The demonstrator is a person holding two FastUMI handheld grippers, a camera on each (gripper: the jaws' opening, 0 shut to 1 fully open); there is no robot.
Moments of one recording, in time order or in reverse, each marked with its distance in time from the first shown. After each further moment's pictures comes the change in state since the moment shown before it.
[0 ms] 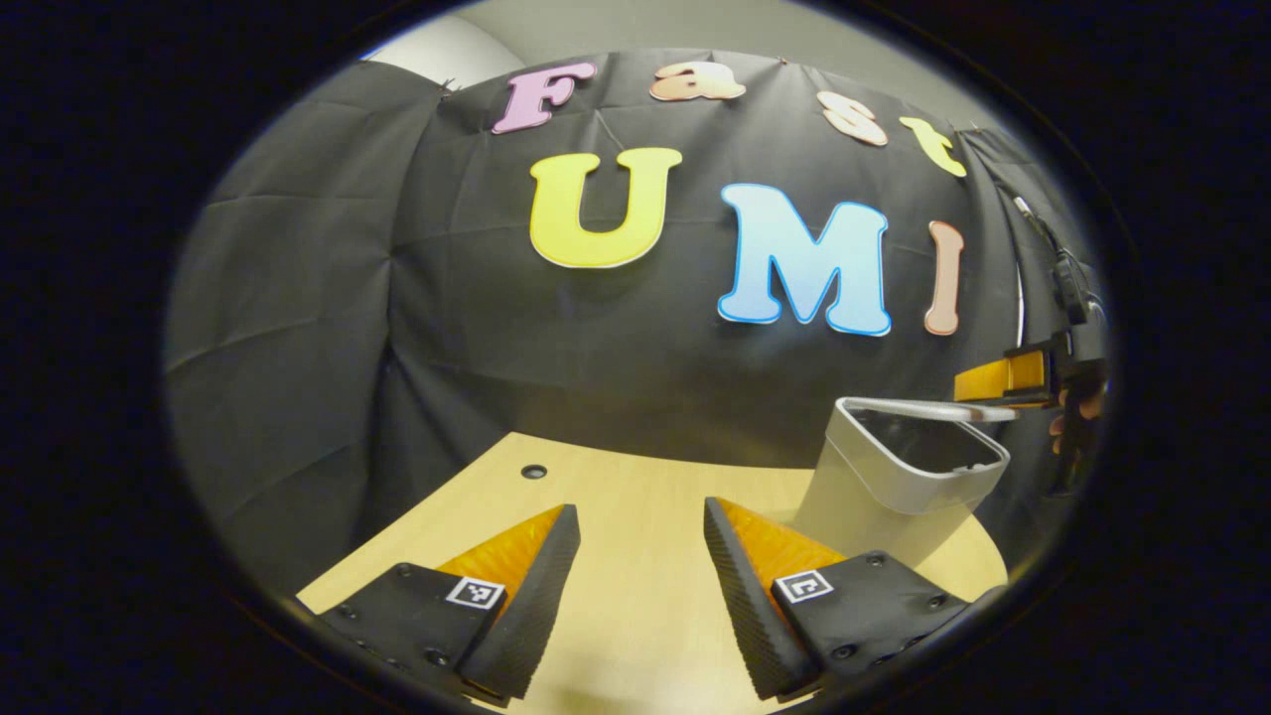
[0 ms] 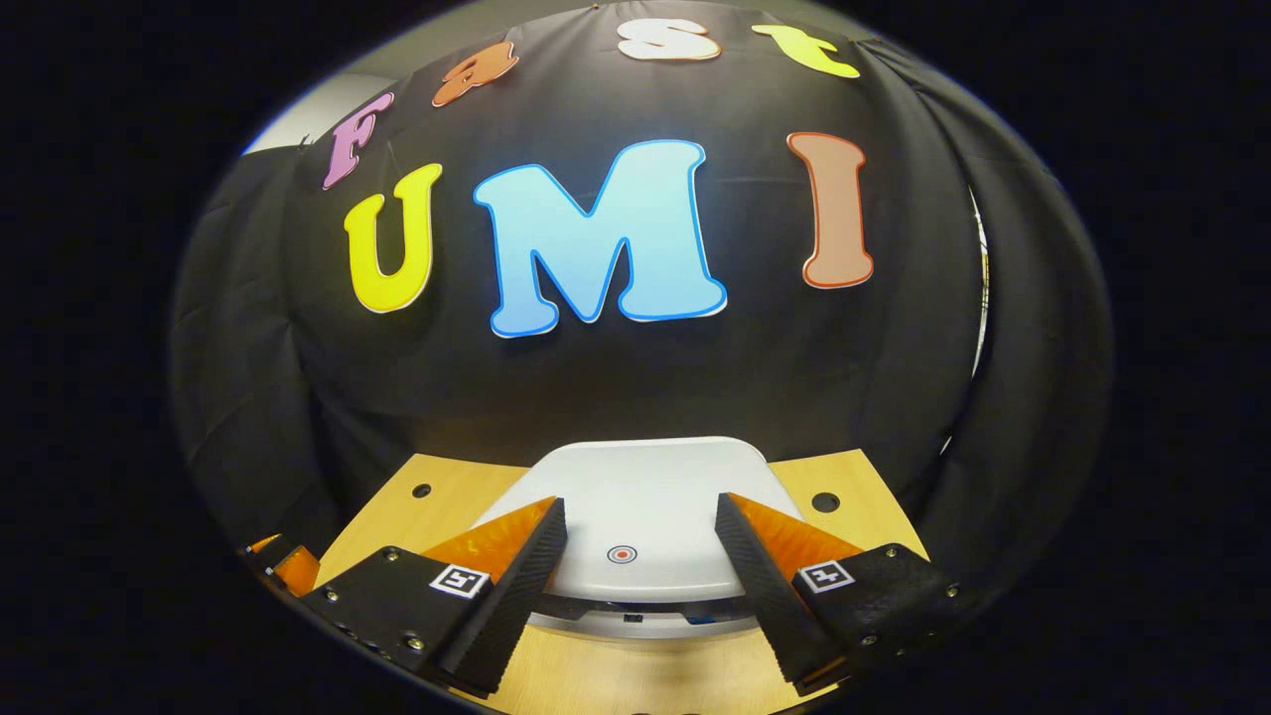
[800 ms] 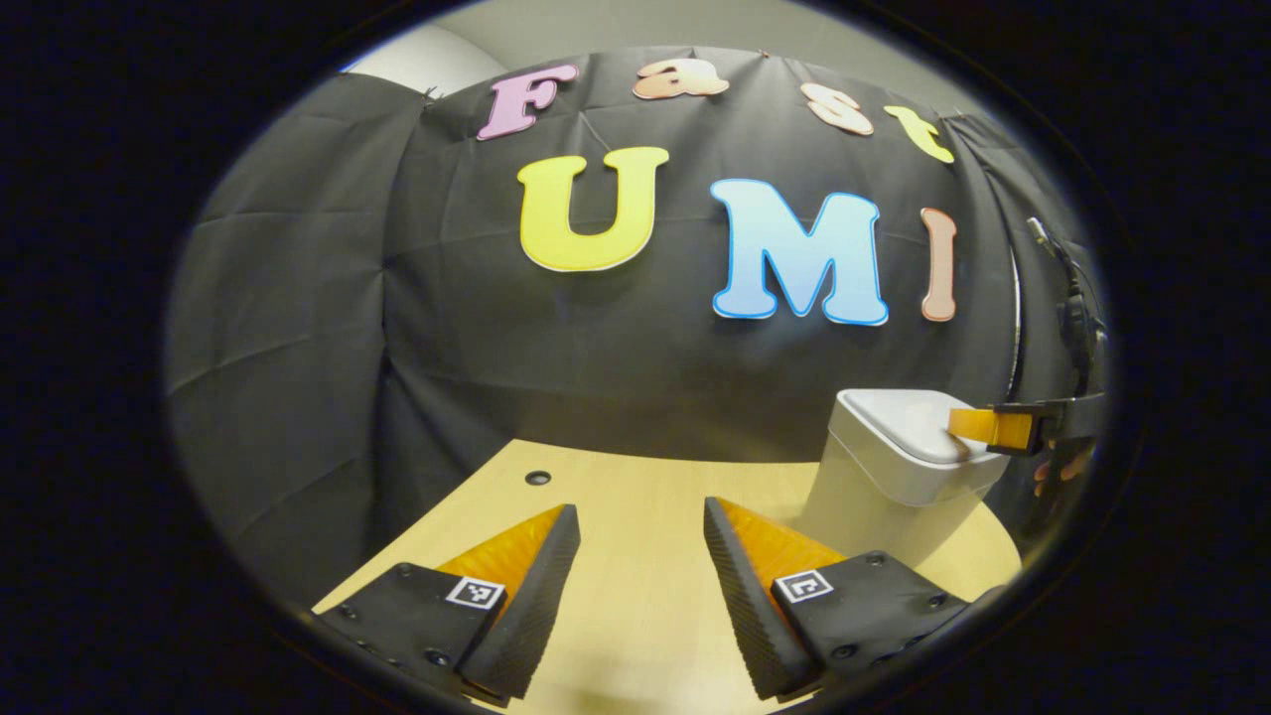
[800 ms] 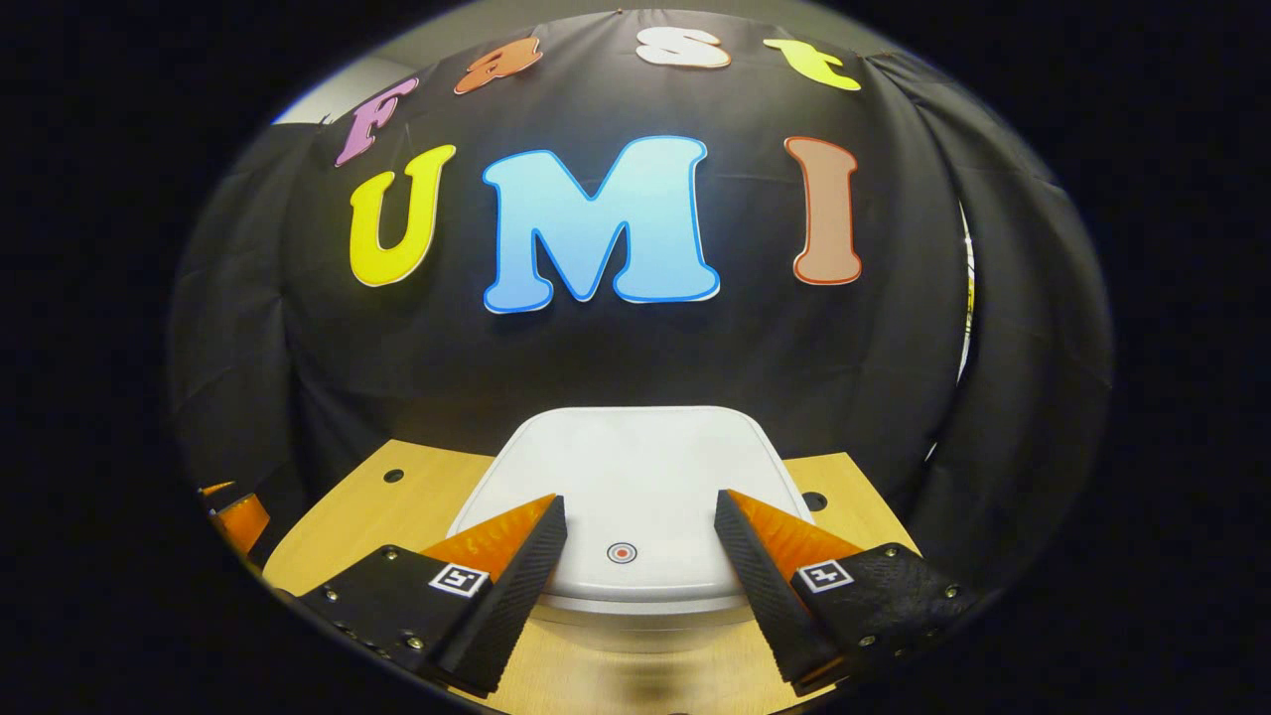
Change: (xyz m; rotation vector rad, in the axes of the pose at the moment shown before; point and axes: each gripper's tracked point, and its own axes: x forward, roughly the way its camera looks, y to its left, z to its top) left arm 0.003 0.000 0.004 0.050 -0.002 0.004; right arm 0.004 0.000 -0.033 -0.038 -0.085 -0.055
